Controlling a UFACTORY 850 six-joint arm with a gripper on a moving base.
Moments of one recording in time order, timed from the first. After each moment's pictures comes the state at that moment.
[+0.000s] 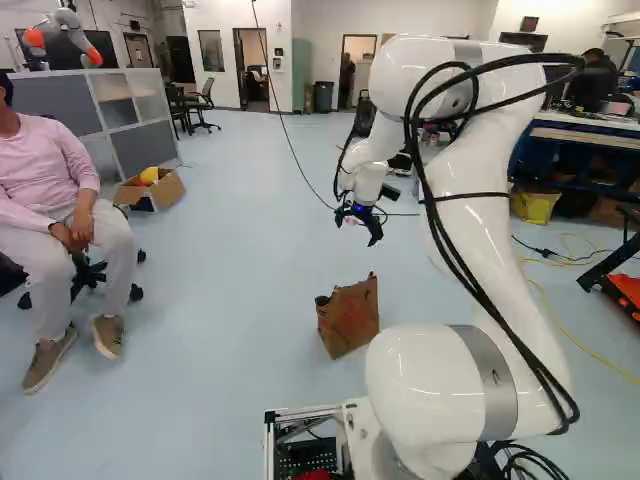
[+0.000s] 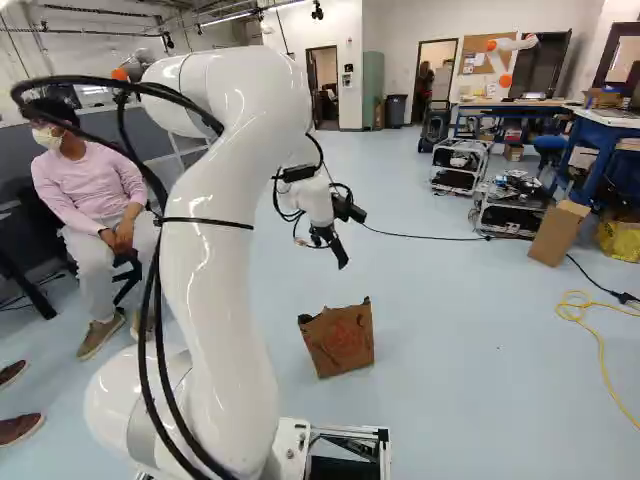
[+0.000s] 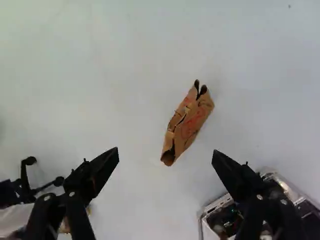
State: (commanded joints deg) arm -6.7 -37.2 -67.1 2.0 -13.4 43.5
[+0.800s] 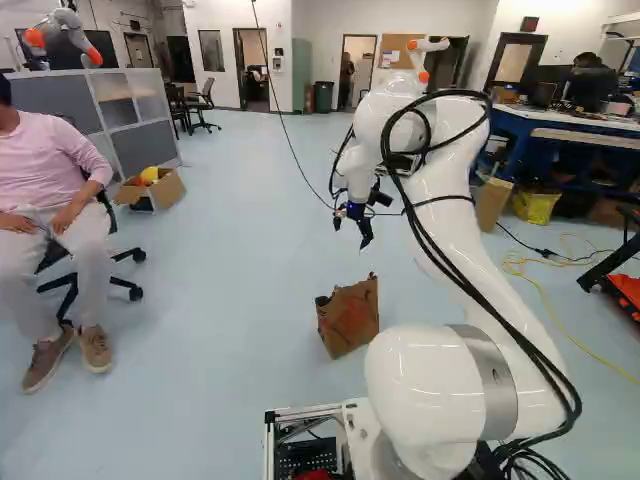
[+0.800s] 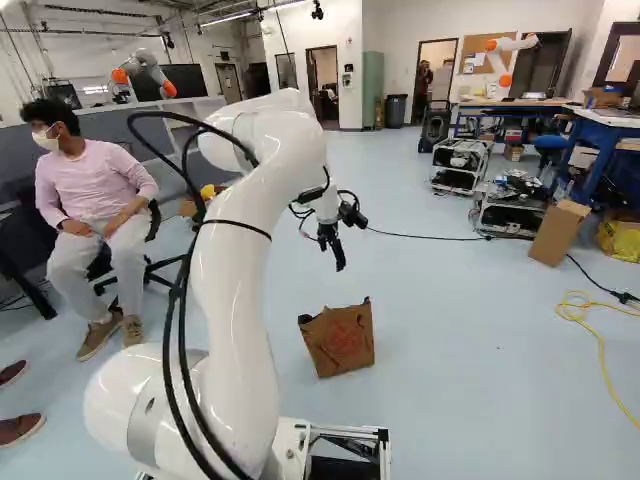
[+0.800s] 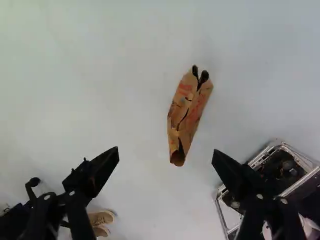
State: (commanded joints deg) arm -7.4 -53.3 -88.5 2.7 -28.2 48.3
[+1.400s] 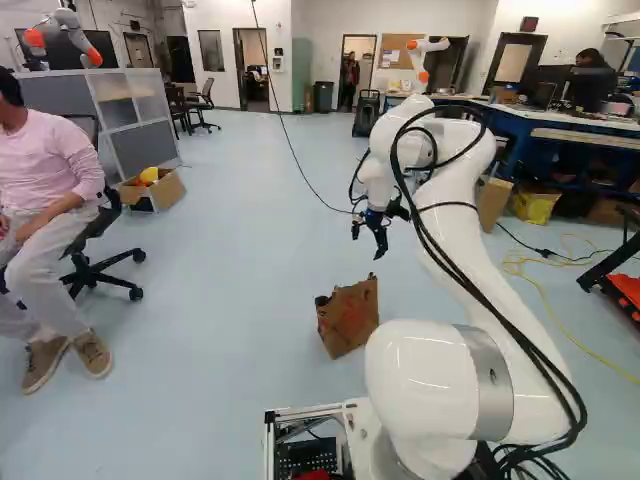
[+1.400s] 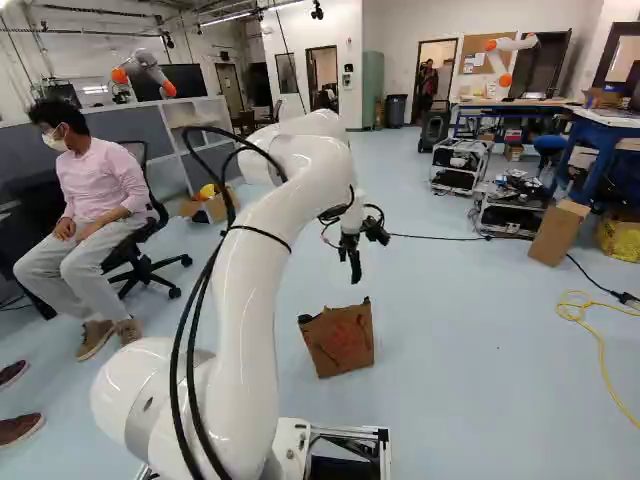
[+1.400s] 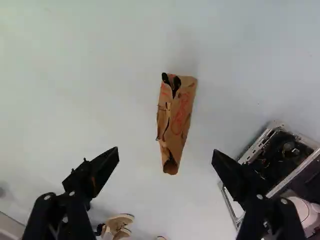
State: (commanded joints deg) arm -14.3 -60.6 -93.8 6.9 -31.9 48.3
